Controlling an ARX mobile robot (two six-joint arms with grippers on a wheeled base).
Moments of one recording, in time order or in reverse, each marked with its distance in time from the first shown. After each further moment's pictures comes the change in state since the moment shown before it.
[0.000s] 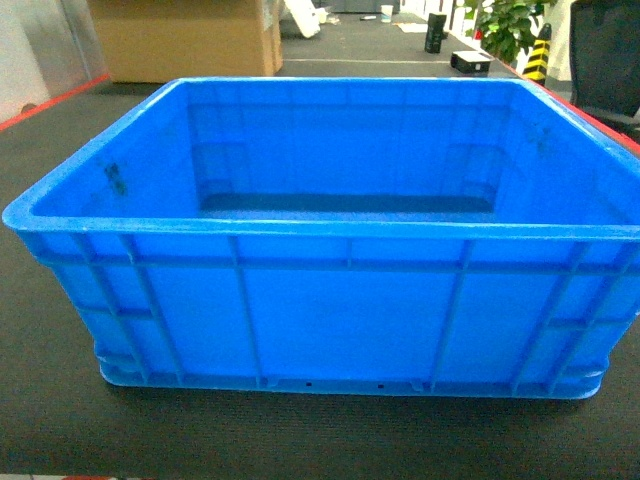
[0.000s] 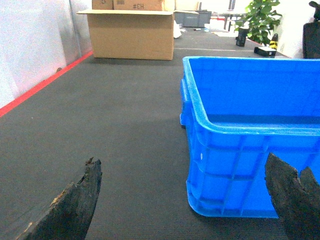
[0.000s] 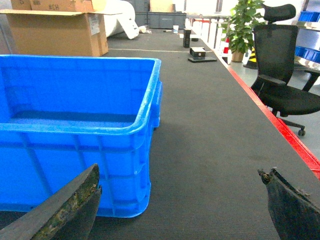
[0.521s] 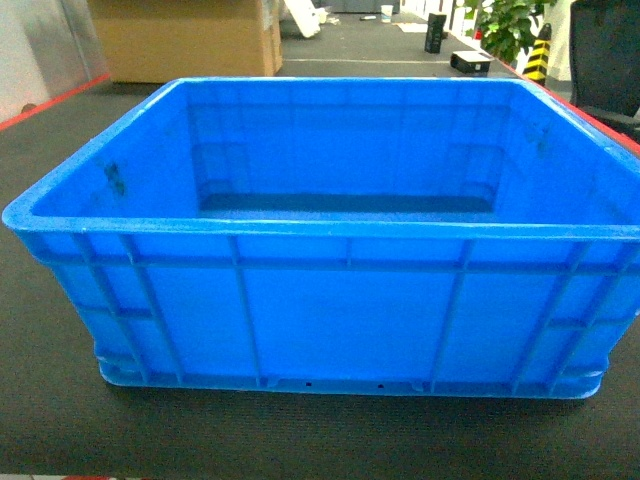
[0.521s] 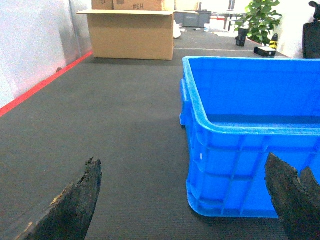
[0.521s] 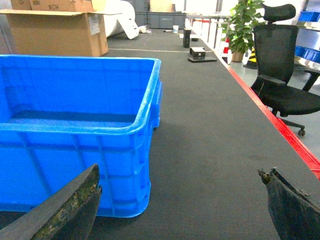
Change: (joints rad) left arm 0.000 0.000 0.000 0.000 0.000 0.000; right arm 0.000 0.000 0.000 0.000 0.000 0.000
